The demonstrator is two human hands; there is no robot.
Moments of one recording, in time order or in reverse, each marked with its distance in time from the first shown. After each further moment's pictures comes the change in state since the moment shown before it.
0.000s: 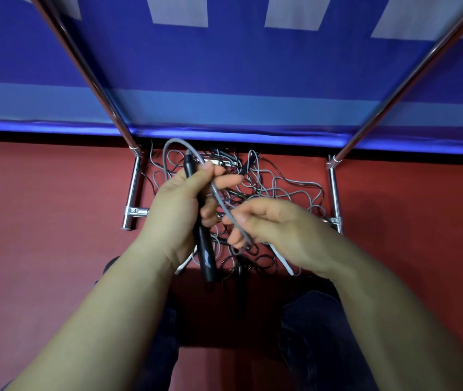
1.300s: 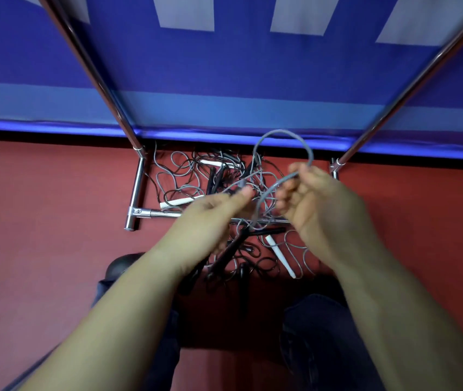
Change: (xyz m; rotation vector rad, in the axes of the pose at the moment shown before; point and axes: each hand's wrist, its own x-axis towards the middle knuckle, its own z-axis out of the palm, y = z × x) left_hand -0.010 -0.008 -0.001 0.670 -0.104 -0.060; right_hand 0.008 -0.007 -0.017 0.853 0.437 -0.093
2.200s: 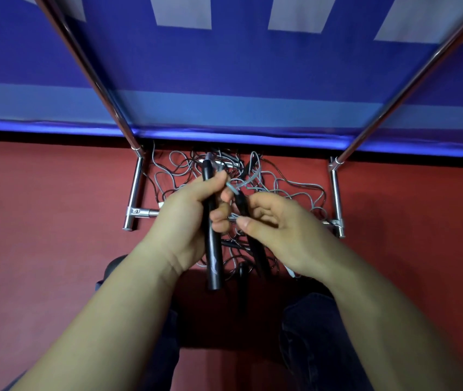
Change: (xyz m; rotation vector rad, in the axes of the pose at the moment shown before) left_hand 0.009 0.006 -0.003 -0.771 -0.062 -0.031; right_hand -0.012 0.022 0.001 -0.942 -0.329 -0.115
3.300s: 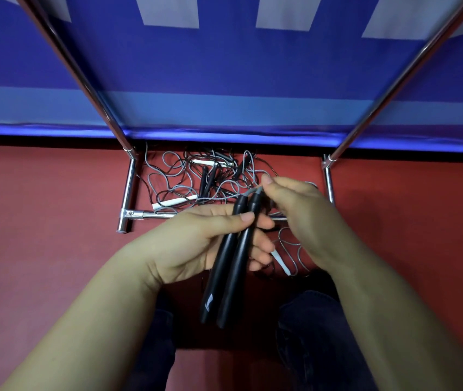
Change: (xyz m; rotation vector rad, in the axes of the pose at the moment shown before) left_hand -0.011 -0.006 -0.003 0.234 -0.420 -0.292; right_hand 0.001 -0.008 -0.017 0.276 0.201 0.106
